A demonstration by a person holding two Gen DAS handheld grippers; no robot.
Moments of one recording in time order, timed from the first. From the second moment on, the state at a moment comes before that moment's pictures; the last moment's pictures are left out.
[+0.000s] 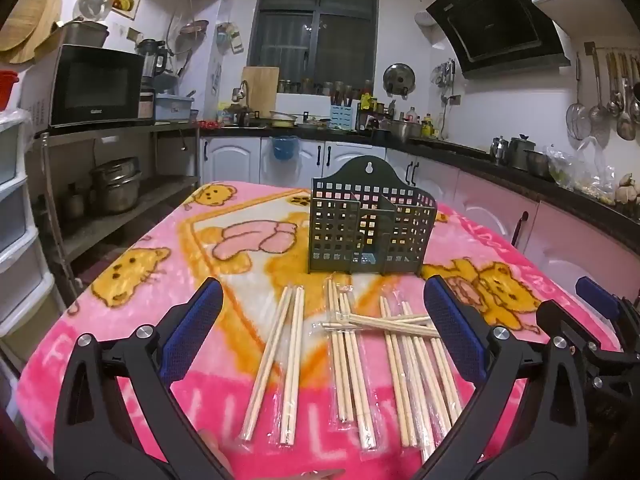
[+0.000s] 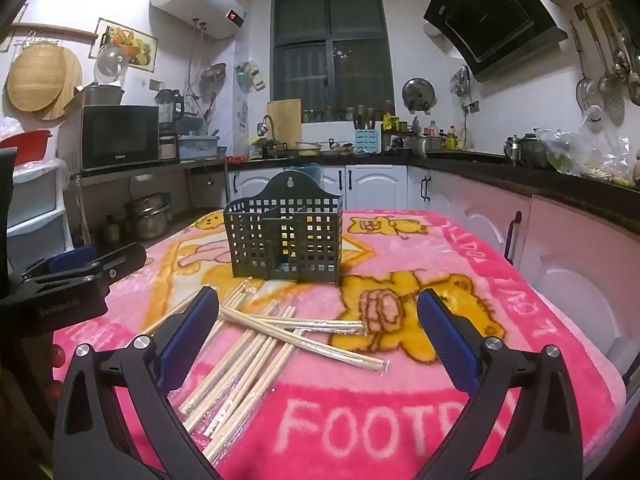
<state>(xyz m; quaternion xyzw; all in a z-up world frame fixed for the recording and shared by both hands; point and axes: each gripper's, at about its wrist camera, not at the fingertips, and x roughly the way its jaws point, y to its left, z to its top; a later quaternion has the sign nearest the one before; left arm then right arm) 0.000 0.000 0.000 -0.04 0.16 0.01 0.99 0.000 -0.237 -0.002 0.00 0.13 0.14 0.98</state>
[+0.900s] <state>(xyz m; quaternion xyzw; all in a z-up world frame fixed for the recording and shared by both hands) 0.001 0.000 0.002 -0.04 0.16 0.00 0.99 0.000 -0.237 -0.001 0.00 0.13 0.14 0.98</state>
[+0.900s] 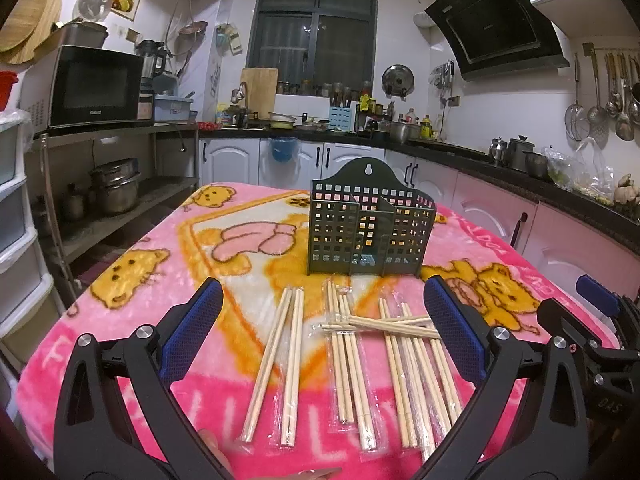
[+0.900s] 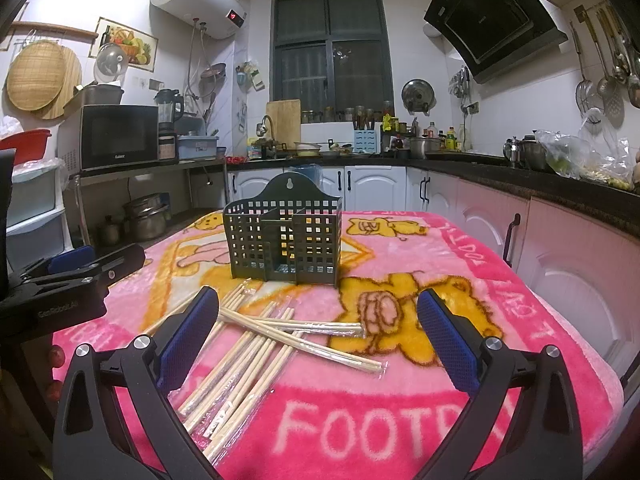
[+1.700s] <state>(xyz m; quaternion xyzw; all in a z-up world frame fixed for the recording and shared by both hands) 0.003 -0.002 0.001 -0.04 0.16 0.00 0.99 0.000 -0.237 -0.002 -0.01 0.13 0.14 0.98</state>
